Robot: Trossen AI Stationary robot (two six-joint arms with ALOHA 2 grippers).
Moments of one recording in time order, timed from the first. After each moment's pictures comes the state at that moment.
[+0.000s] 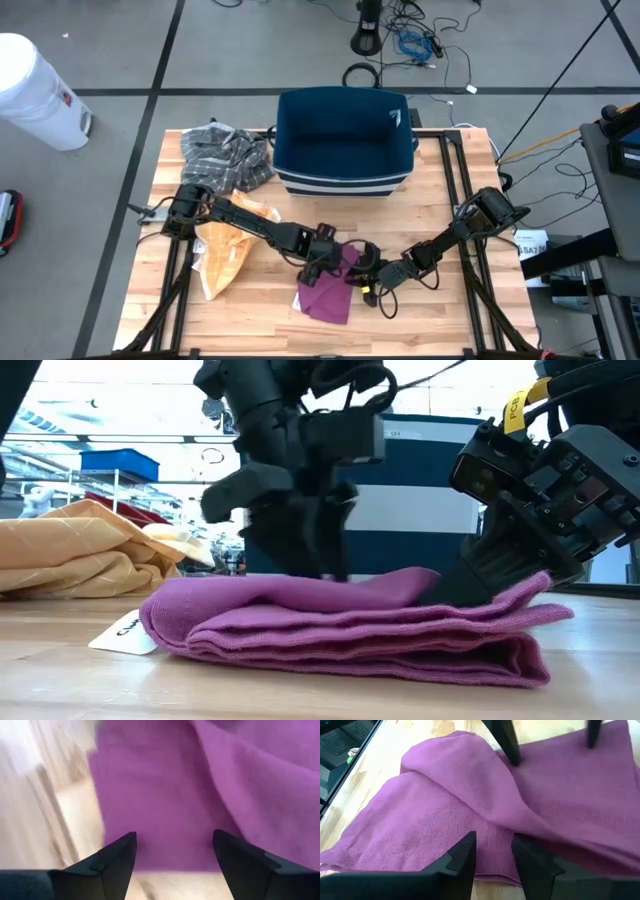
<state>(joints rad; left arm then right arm) -0.23 2.03 1.41 -0.53 -0.11 0.22 0.51 1.91 0.58 0.72 0.37 0.63</state>
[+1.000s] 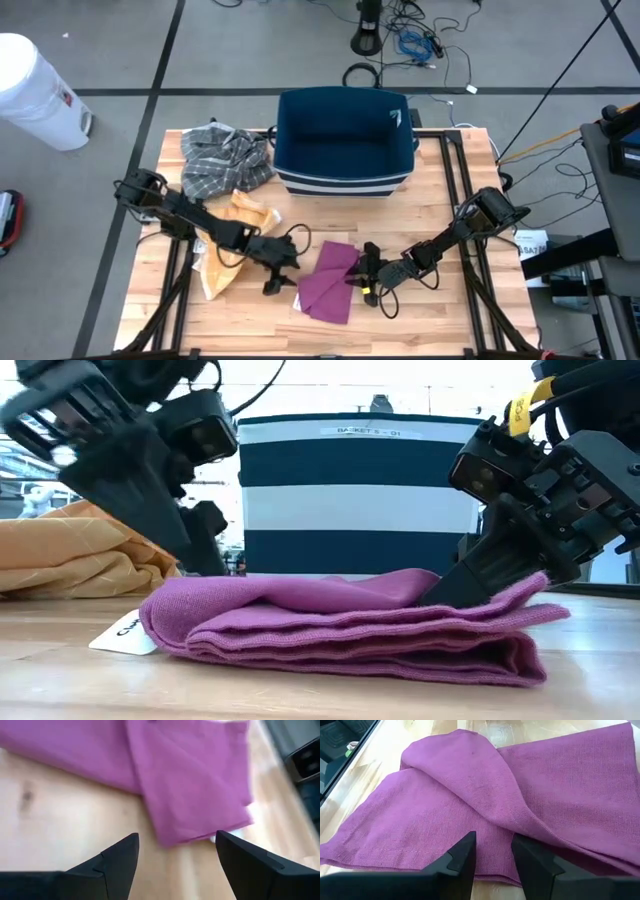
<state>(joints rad) -0.32 1.61 0.62 0.29 0.14 -0.36 0.50 1.91 0.58 0.72 0.37 0.58</state>
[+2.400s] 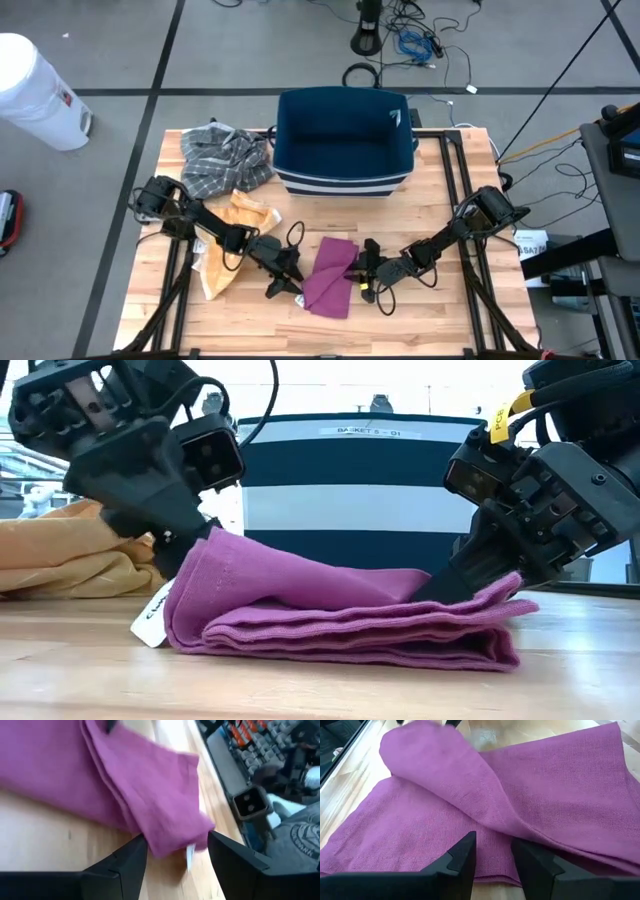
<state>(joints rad) -0.29 1.78 0.54 0.78 0.33 -0.58 0.48 1.91 0.58 0.72 0.40 0.59</state>
